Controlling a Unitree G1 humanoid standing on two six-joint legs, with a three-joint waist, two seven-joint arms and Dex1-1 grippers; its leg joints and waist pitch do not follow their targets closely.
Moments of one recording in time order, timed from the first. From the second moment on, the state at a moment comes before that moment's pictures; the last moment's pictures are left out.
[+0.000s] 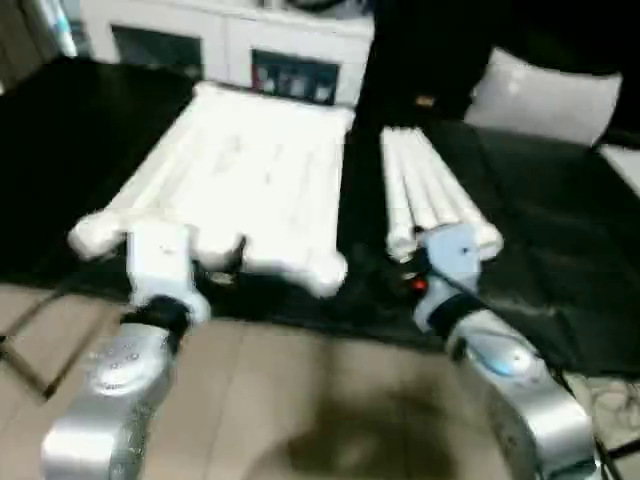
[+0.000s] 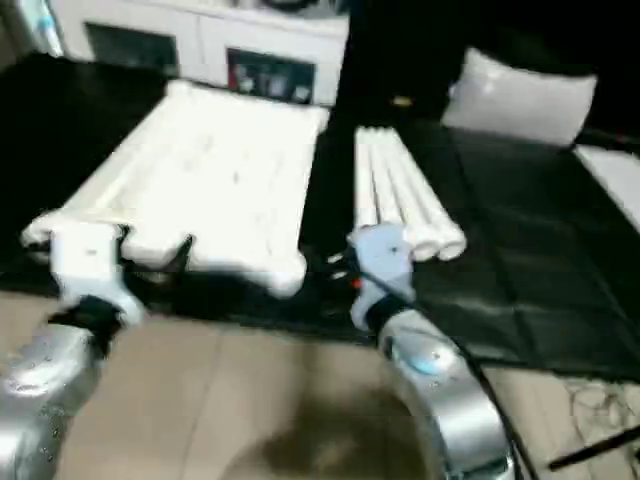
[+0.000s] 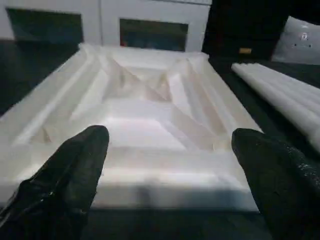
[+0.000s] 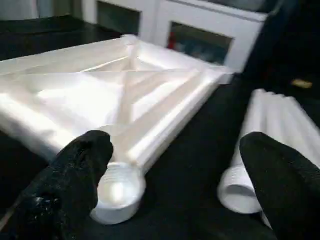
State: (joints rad) left arm -0.02 0.21 0.04 -0.56 -0.18 0.64 -0.08; right arm -0.09 -0.16 0.19 -0.47 0.11 0.60 0.14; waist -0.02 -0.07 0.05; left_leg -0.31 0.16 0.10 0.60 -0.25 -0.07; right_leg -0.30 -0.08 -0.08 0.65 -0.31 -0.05
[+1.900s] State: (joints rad) left arm -0.21 0.77 -0.29 -0.16 -0.27 0.41 -1.13; right arm -0.04 -0.59 0.25 -0.46 0.24 0.53 0.75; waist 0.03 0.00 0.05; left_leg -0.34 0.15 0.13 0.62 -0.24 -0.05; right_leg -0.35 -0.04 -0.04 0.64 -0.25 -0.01
